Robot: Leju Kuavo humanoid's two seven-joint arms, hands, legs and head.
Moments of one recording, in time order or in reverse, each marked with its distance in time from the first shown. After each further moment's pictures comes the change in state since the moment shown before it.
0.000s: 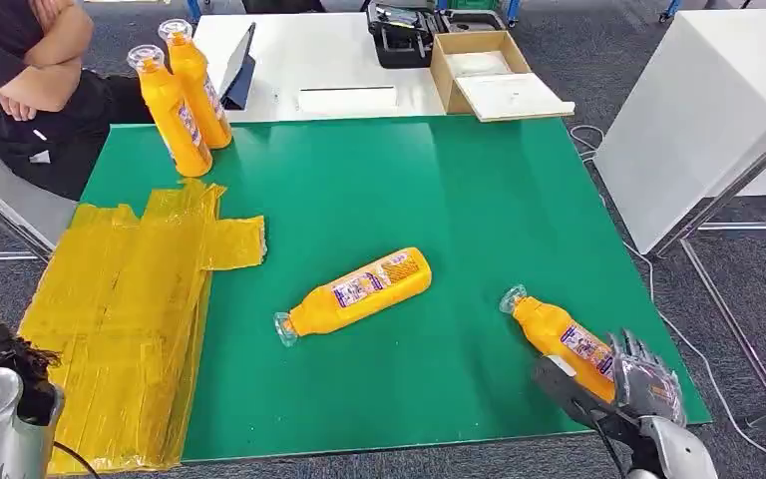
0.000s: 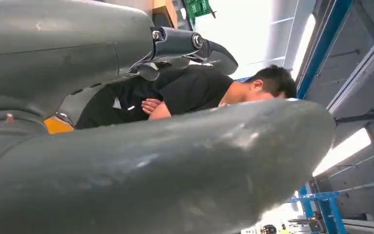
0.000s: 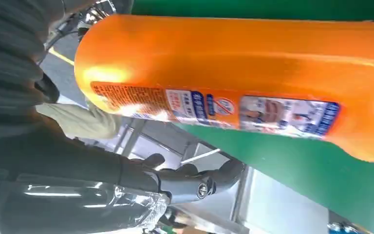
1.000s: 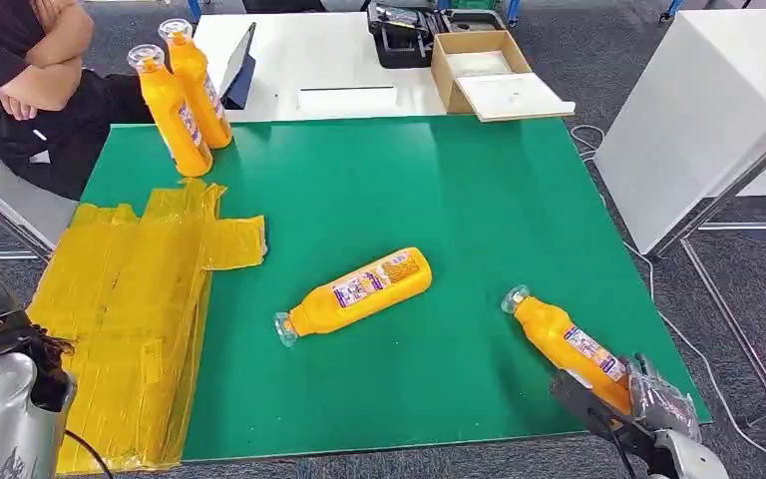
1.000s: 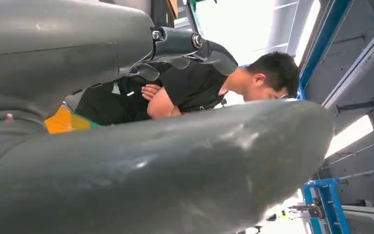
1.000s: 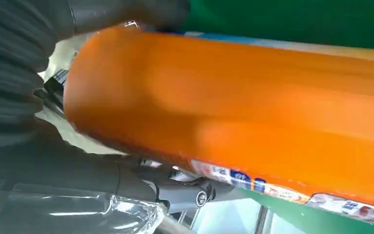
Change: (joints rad) left arm -0.054 -0.006 -0.037 0.058 0.000 -0.021 0.000; right arm 0.006 0.019 -0.097 0.090 -0.005 0.070 -0.042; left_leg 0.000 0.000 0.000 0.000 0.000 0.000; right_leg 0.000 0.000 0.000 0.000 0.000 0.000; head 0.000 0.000
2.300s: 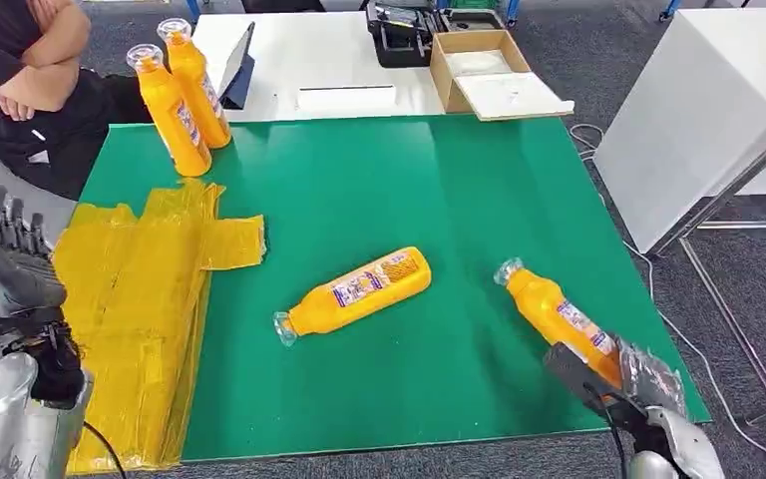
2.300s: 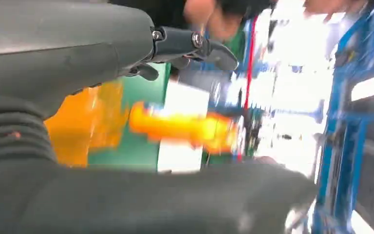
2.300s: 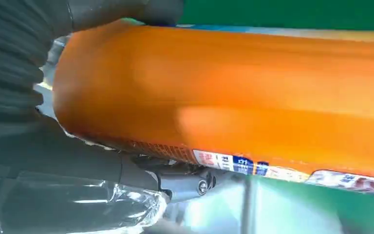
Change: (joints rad) left arm -0.001 -0.012 -0.052 0.013 0.288 -0.303 0.153; right arm -0.127 0.060 0.013 -0.017 -0.064 -0.097 -0.053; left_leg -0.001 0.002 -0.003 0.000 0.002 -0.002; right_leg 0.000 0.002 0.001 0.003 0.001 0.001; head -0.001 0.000
